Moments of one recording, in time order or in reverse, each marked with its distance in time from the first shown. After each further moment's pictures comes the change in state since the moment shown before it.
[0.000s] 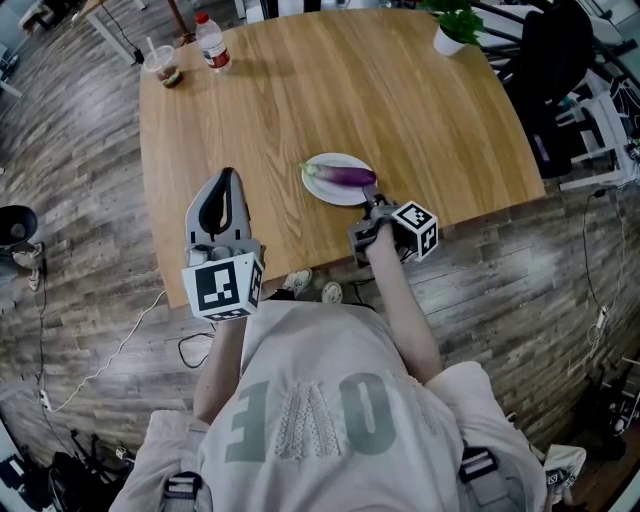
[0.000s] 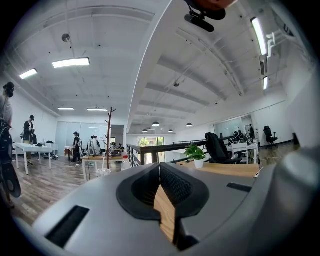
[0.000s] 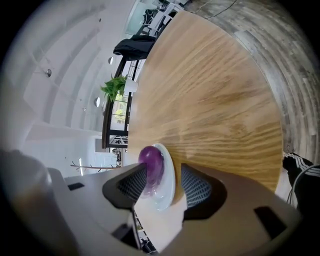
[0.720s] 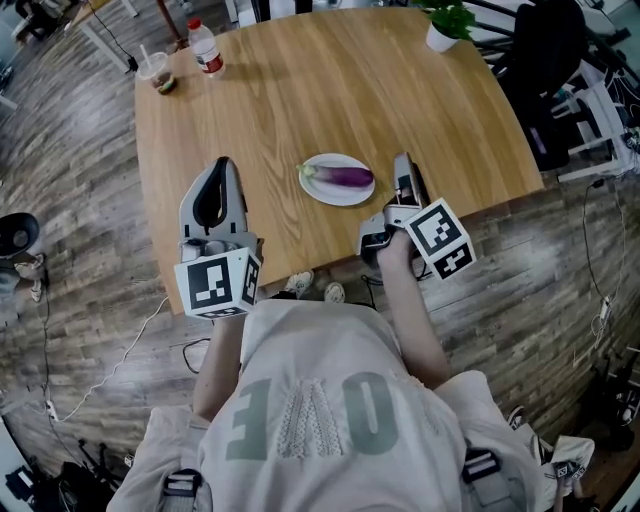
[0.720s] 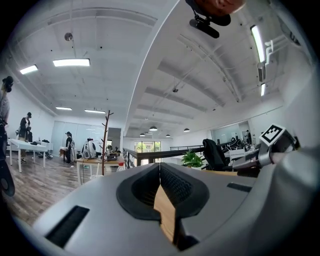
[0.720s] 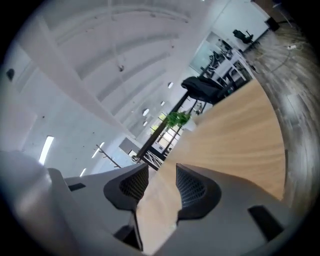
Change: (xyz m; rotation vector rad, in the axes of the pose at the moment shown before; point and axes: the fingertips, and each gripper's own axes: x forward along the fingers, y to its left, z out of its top) left arm 0.012 0.001 0.026 -0.021 -0.059 -0.037; right arm -0.107 0.173 0.027 -0.565 -0.376 0.250
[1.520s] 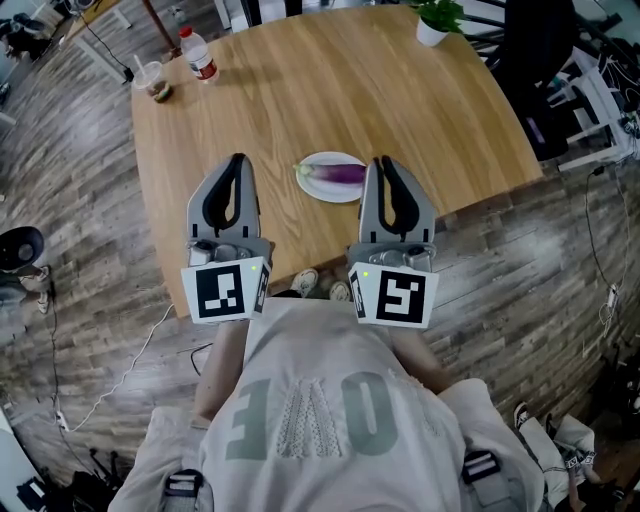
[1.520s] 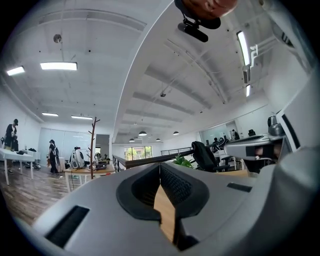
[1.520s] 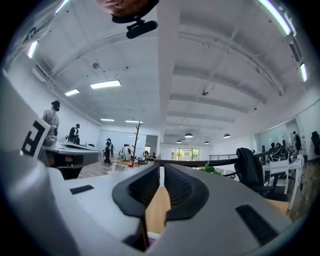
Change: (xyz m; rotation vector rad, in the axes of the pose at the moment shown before) left arm 0.001 -0.040 0.030 0.076 -0.050 -0.121; right arm -0.072 0.134 -0.008 -1.003 -0.258 0.242
